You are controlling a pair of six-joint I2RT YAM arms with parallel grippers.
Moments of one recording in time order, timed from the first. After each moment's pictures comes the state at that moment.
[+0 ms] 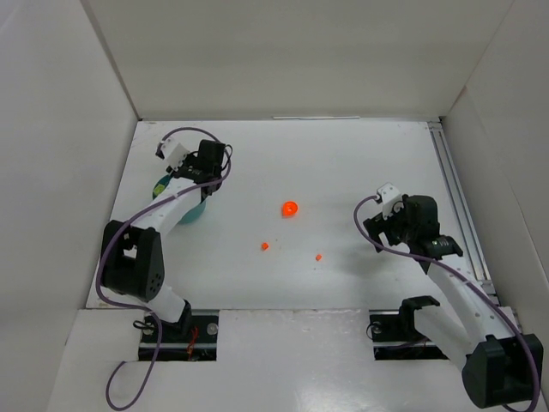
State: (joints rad) left arm -0.31 1.55 1.11 -0.40 -0.88 -1.05; right arm 0.13 0.87 0.54 -0.38 -0.17 -0.40
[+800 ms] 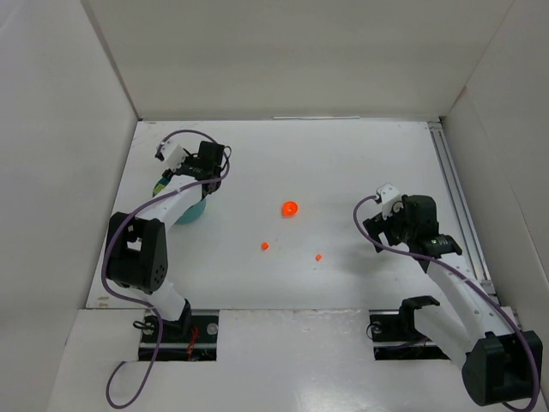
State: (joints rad) left arm -0.28 1.61 1.13 -0.43 -0.94 -1.07; right arm 0.13 0.88 0.54 -0.38 -0.16 -0.40
